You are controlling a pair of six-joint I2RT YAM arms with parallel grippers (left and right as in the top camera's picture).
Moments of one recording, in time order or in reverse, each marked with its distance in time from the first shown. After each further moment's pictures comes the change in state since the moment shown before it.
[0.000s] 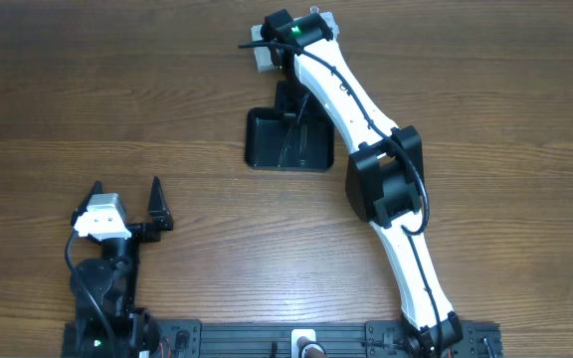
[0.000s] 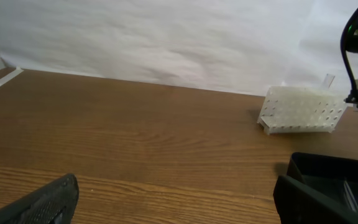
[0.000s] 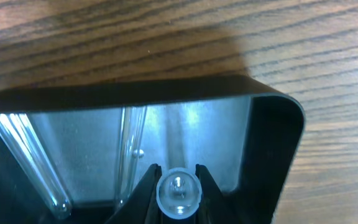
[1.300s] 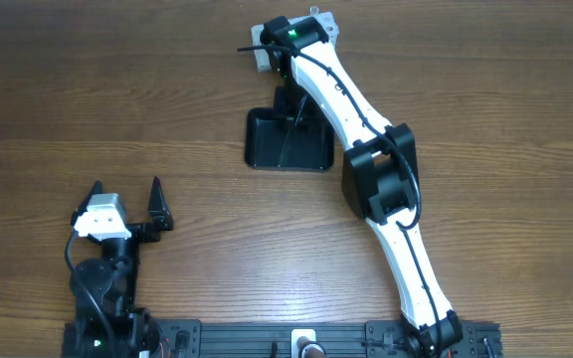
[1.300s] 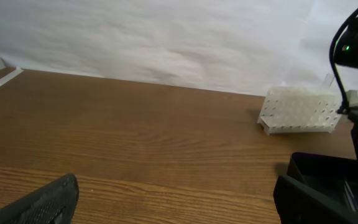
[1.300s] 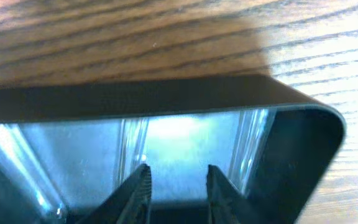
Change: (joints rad) left arm 0.000 0.000 0.000 0.000 0.000 0.000; right arm 0.000 0.049 0.041 -0.035 -0.034 -0.020
